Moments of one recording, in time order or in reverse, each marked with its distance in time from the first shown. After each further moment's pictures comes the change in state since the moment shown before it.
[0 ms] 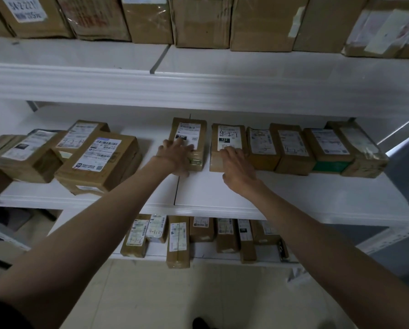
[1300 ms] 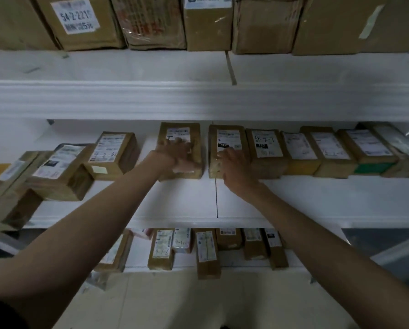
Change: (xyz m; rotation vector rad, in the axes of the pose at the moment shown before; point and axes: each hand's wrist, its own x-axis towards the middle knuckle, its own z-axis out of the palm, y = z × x) left_hand 0.006 -0.116 -0.014 0.012 -0.053 0.002; right_hand 0.050 -0.106 0.019 0.111 0.097 -0.012
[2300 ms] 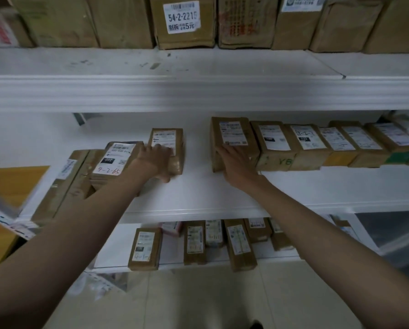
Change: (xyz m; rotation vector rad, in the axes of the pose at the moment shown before) left_hand -0.052 -0.194 0.049 0.154 0.015 -0.051; right_hand 0.034 -0.154 0.026 0.066 -0.085 0.054
